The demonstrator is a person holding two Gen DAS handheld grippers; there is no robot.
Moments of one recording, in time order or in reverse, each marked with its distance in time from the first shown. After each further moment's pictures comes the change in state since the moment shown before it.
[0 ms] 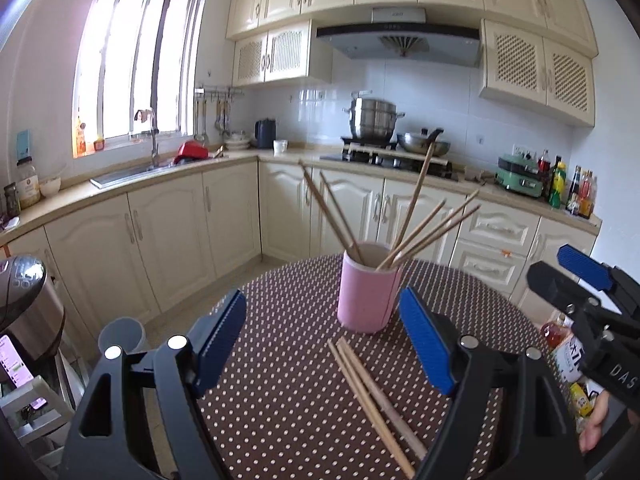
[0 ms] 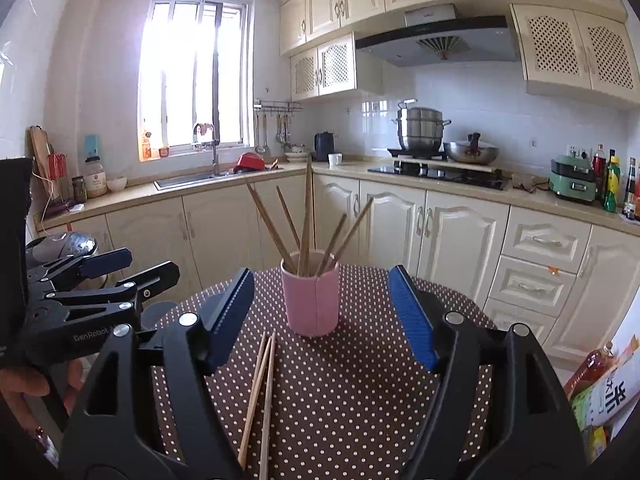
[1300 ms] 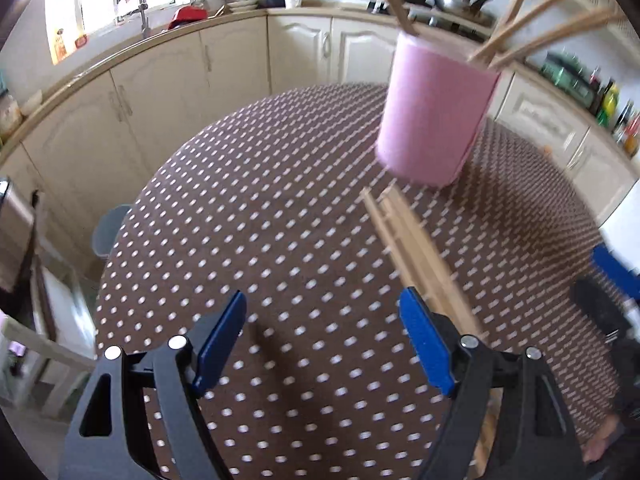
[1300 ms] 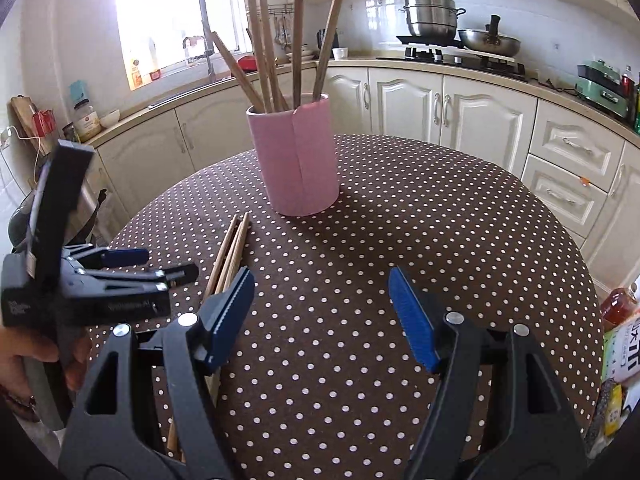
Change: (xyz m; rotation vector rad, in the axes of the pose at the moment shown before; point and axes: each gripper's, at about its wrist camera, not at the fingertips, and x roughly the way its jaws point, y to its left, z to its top) left arm 0.151 0.003 -0.083 -0.047 0.490 0.035; right arm 0.096 -0.019 -0.089 0.065 0.358 0.063
